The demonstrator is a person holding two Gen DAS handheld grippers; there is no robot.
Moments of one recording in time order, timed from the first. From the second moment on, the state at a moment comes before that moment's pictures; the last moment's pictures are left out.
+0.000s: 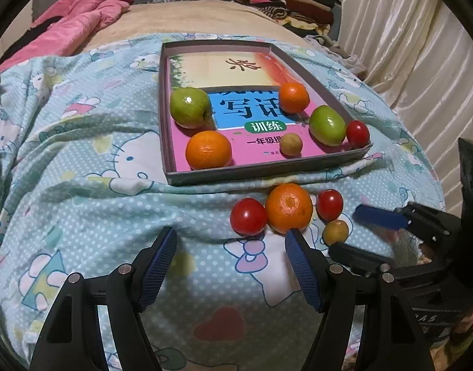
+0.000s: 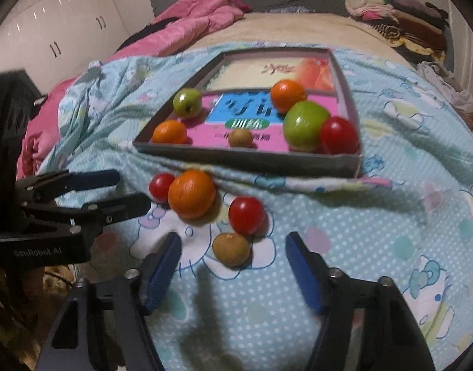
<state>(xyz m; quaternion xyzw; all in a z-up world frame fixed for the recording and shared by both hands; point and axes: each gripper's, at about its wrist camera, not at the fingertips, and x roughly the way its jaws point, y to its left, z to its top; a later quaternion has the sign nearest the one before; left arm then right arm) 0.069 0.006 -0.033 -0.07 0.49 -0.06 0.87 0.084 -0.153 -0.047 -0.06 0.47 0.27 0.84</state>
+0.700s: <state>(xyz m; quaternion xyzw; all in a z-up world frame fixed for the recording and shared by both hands) 0.089 0.004 -0.047 -0.05 0.50 -0.06 0.86 0.087 -0.140 -0.063 -0.07 0.50 0.31 0.81</state>
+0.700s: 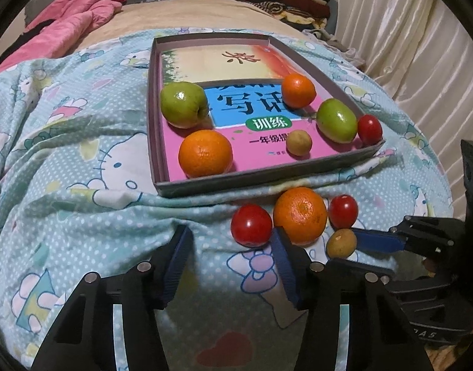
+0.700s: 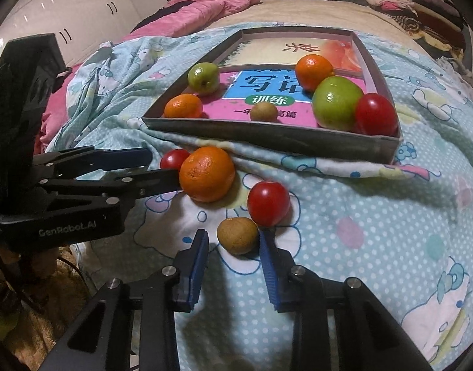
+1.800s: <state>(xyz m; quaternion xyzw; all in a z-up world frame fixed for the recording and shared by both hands) 0.096 0.007 -0.041 -0.10 0.48 -0.11 0.87 0.084 -0.138 -0.046 -0.07 0.44 0.33 0.83</state>
